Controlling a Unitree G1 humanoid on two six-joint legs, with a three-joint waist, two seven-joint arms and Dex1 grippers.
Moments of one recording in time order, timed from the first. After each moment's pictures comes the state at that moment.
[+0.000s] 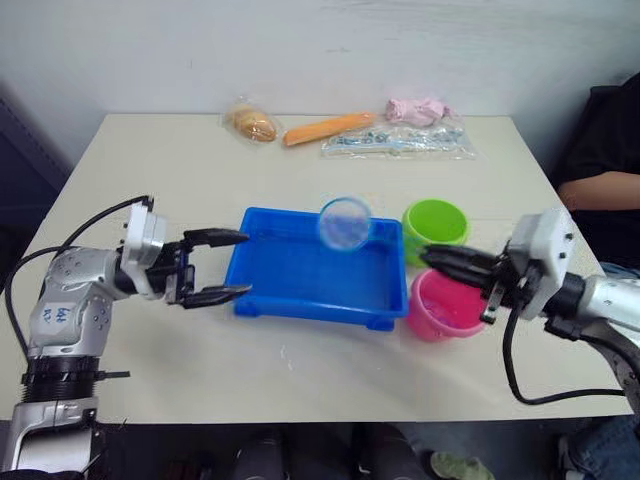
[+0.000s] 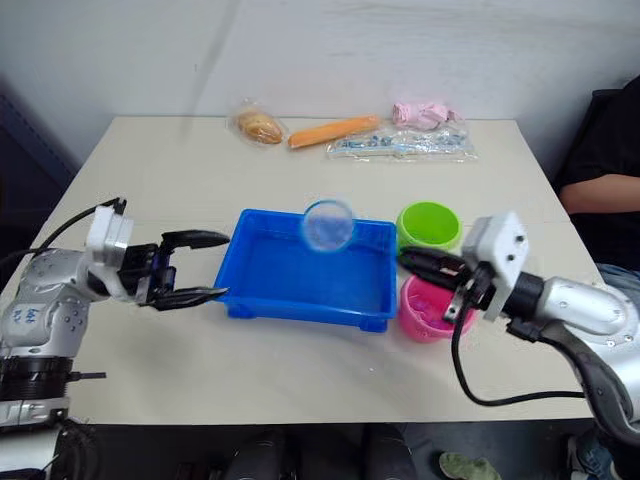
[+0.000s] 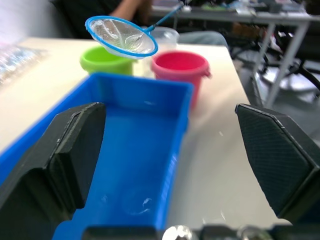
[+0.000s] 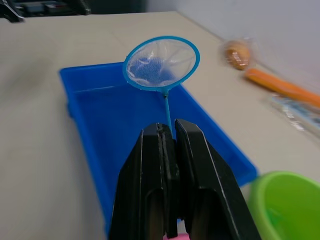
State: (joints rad) left arm -0.34 0.77 0.21 0.08 -0.61 0.18 -1.46; right arm -0.13 -0.89 -0.16 -0.62 0.77 0.52 0.78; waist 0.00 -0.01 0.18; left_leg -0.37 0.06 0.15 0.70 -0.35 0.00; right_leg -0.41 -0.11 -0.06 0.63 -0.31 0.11
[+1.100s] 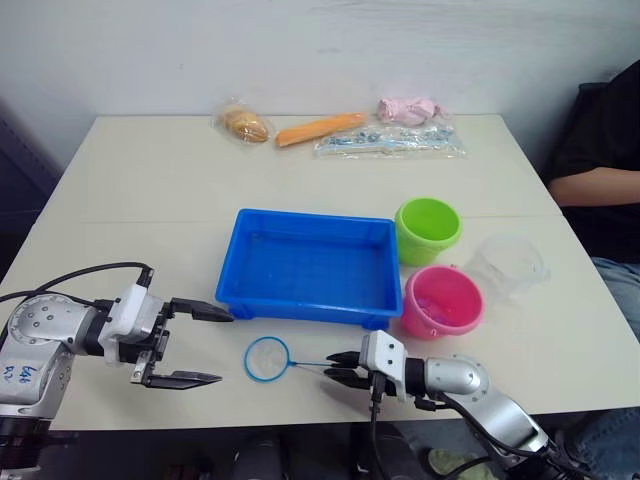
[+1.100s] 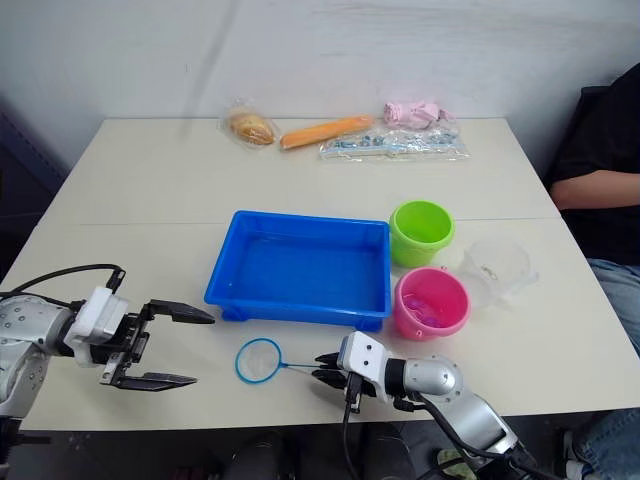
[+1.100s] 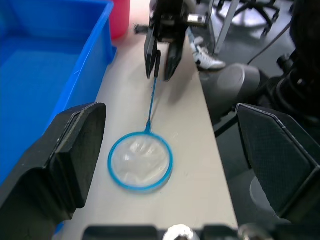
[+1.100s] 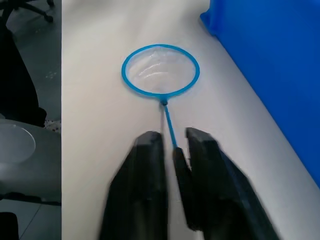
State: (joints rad) left arm -0.07 0.91 0.19 -0.05 -0.56 0.05 -1.50; right arm -0.06 -0.53 0.42 -0.23 0.18 0.15 0.86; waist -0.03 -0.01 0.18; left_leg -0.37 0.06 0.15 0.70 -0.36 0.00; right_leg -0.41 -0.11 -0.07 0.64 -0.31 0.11
